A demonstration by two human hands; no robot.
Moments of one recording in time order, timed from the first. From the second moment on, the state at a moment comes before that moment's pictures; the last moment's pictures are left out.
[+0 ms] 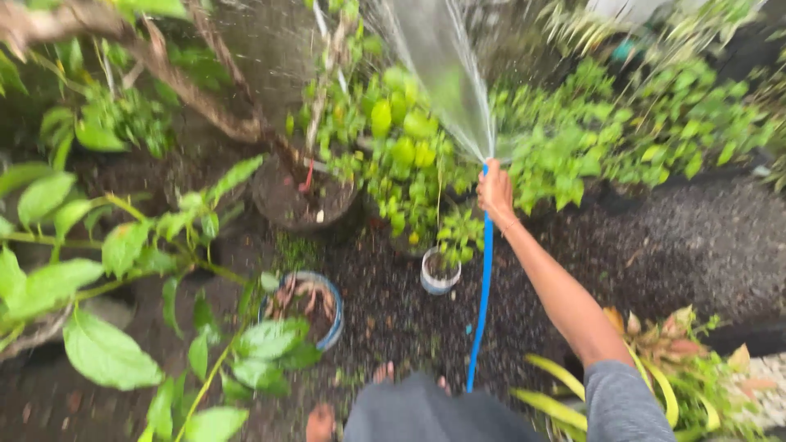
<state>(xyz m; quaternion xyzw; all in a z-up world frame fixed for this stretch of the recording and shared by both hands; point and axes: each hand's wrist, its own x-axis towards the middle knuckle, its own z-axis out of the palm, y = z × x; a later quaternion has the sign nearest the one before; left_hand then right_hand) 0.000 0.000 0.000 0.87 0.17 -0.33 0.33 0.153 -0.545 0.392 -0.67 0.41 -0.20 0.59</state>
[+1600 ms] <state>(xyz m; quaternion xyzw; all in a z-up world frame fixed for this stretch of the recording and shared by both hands) -0.041 -0.002 0.043 0.83 0.22 -0.30 0.42 0.048 -0.445 0.145 -0.49 0.40 0.03 0.78</state>
